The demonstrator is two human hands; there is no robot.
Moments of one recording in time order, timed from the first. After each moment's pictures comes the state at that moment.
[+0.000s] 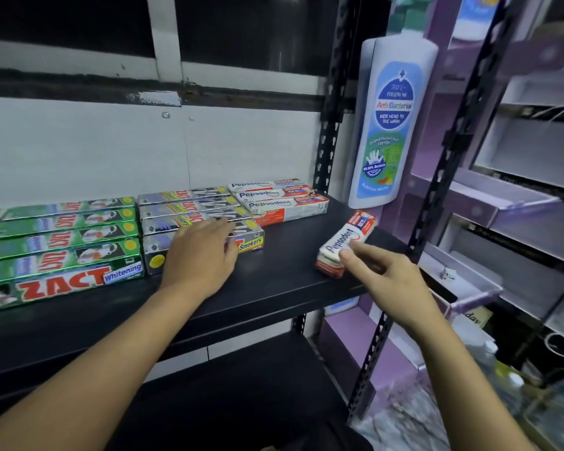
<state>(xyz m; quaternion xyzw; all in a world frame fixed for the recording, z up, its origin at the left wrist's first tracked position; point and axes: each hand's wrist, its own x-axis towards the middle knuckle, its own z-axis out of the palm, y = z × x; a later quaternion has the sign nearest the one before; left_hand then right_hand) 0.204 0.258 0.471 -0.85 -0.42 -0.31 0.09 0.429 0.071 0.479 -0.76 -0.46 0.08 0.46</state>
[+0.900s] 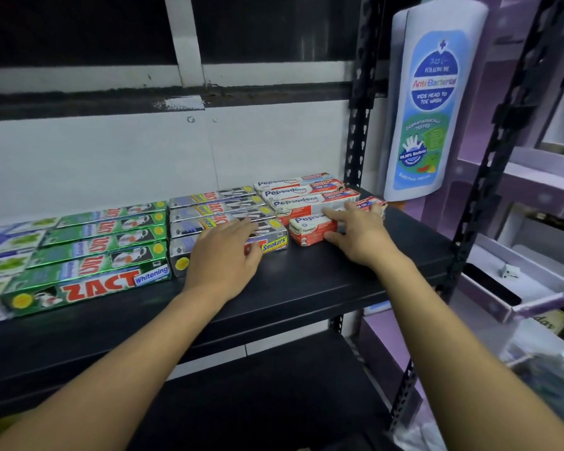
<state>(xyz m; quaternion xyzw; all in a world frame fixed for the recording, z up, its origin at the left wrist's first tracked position) 0.206 0.253 0.474 -0.84 -0.45 -0.30 0.06 0.446 0.208 0.487 -0.80 -0.57 0.01 0.20</state>
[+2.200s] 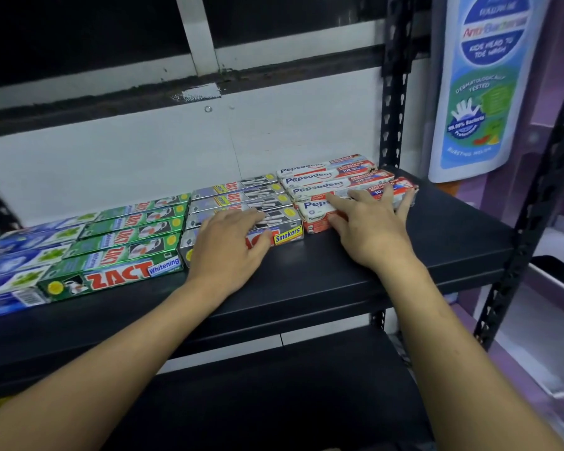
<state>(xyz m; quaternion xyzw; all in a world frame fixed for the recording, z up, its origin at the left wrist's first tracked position) 0.206 0.253 0.474 -0.83 -0.48 -0.28 0.09 0.432 0.220 0.469 -0.77 -0.60 -0.09 0.20</state>
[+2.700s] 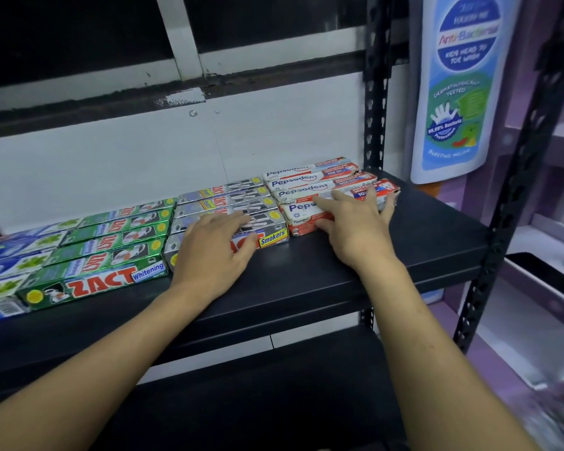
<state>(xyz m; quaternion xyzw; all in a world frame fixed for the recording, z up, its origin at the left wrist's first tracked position) 0.207 0.253 0.474 -0.82 -0.48 -0.29 0.09 0.434 0.217 0.469 -0.76 -0.59 -0.08 0.25</state>
